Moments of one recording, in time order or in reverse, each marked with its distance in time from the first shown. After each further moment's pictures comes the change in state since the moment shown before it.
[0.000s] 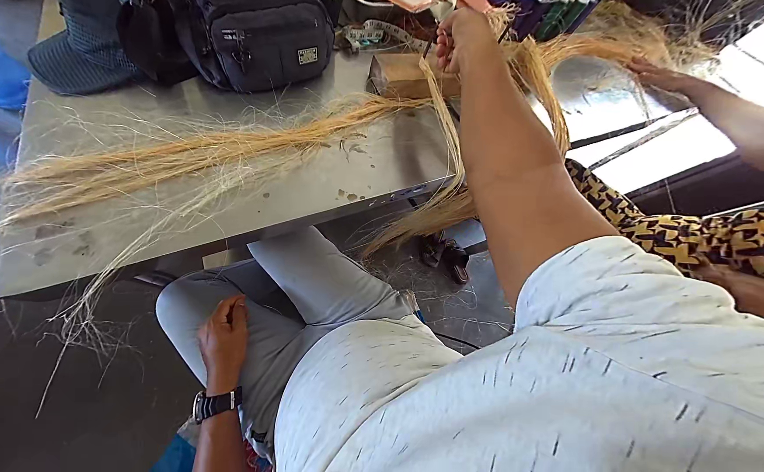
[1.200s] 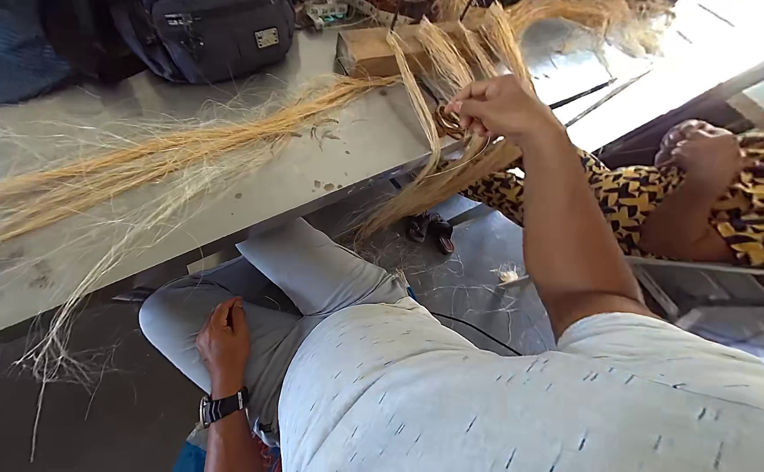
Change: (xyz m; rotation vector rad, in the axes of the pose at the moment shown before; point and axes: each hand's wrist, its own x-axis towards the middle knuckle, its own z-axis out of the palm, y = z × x) left_hand 0.002 0.012 0.007 0.173 0.002 0.162; right_hand -0.158 0.104 -0.143 -0.528 -0.331 -0.387
